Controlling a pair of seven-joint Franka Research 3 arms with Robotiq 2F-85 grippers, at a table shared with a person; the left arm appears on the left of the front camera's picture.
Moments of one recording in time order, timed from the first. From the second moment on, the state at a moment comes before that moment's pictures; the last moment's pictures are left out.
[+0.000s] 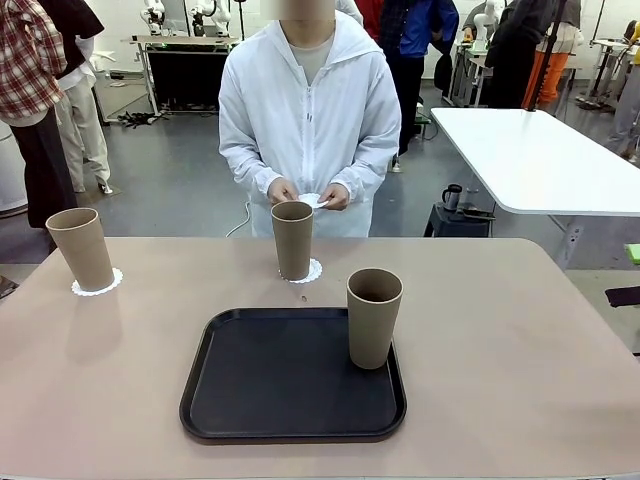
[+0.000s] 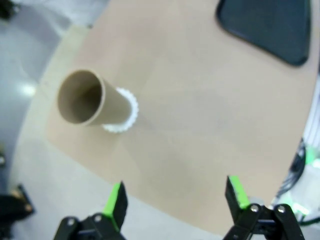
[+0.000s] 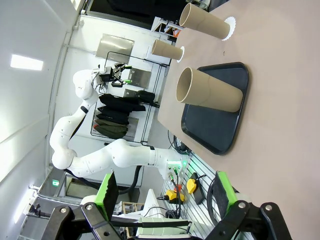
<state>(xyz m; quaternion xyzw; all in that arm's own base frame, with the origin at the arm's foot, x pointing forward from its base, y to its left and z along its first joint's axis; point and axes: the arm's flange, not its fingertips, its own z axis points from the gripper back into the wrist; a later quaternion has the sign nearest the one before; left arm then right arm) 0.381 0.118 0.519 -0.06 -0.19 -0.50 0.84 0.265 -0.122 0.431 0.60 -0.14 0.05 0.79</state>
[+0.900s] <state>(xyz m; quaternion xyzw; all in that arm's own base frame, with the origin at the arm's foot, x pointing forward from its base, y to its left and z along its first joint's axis) 0.344 0.044 0.470 -0.17 -0.11 -0.26 0.94 0.265 -0.122 0.431 0.60 -0.14 0.05 0.79</state>
